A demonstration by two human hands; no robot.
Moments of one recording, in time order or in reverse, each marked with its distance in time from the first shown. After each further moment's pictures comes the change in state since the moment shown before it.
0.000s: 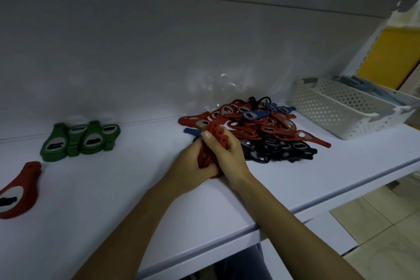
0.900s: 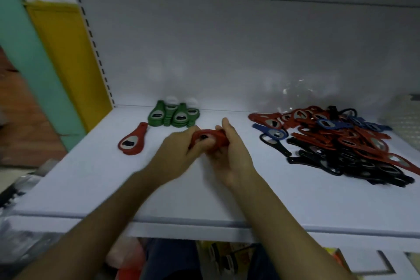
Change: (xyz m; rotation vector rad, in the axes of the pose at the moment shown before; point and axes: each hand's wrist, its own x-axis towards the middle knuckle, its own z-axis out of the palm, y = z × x) left_hand -0.103 0.041 -0.113 0.622 0.318 -0.060; right_hand -0.036 -0.014 0.119 0.641 -0.118 0.592
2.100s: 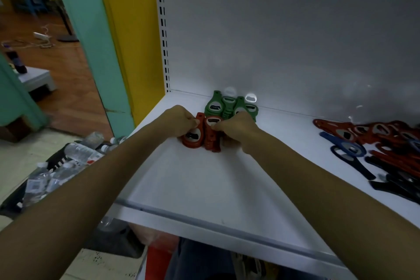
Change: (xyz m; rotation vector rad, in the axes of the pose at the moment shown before) left_hand 0.016 -0.103 -0.102 0.076 -0.119 -0.714; right_hand 0.083 0.058 0.097 -1.208 0.005 0.032
